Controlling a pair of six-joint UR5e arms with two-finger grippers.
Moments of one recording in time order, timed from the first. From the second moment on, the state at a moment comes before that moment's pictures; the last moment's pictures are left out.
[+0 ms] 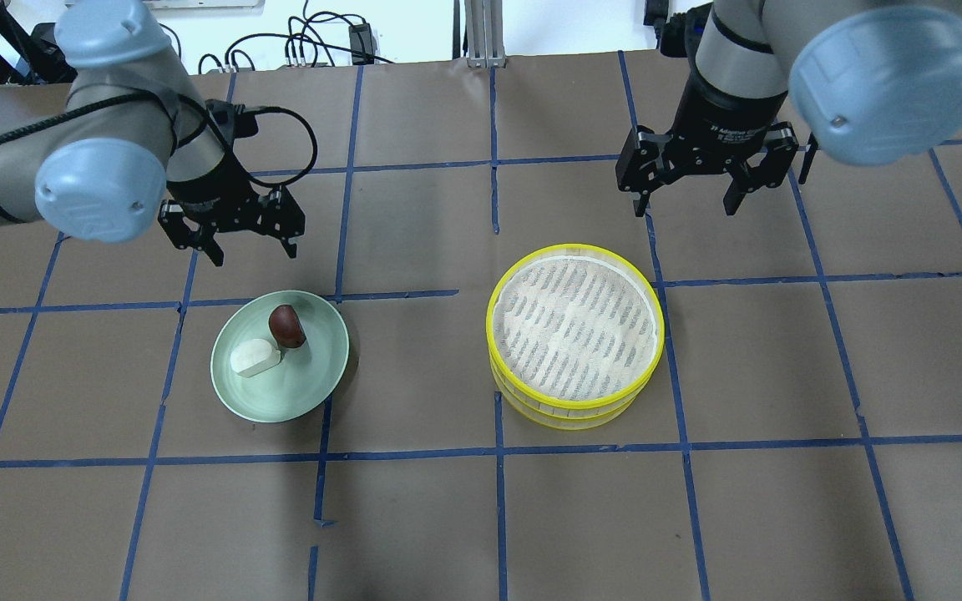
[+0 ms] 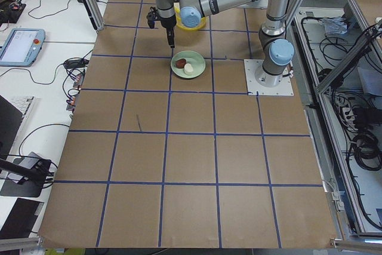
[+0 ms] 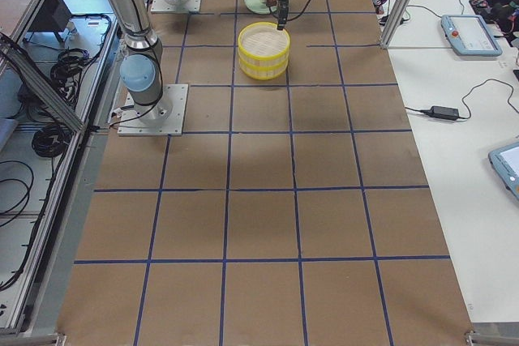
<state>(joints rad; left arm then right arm) -1.48 -1.78 -1.78 -1.30 1.60 0.00 1.64 -1.48 1.61 -1.63 -1.54 0.08</state>
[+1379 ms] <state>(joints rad) -1.39 -1.83 -2.00 -1.12 1.71 0.13 1.64 -1.43 1.96 -2.03 -1.58 0.08</state>
